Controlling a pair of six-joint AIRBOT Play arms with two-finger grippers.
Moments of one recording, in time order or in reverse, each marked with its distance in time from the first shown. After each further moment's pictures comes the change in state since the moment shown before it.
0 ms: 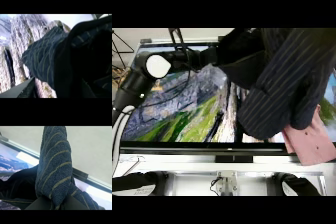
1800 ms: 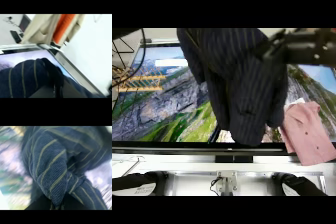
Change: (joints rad) left arm 0.115 0.025 0.384 -0.395 -0.090 0.376; right arm 0.119 -0.165 0.000 0.244 0.169 -0.114
